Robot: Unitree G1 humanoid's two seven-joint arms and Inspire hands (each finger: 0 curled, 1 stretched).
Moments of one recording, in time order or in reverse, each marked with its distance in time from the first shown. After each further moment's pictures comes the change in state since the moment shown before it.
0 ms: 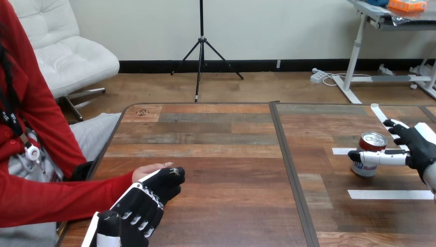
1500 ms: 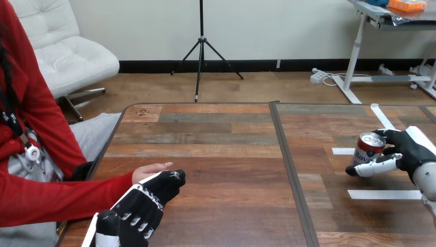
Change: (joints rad) left arm 0.001 0.000 0.006 0.000 -0.007 0.017 -0.002; right arm -0.033 0.040 0.035 0.041 -0.023 0.027 -0.051
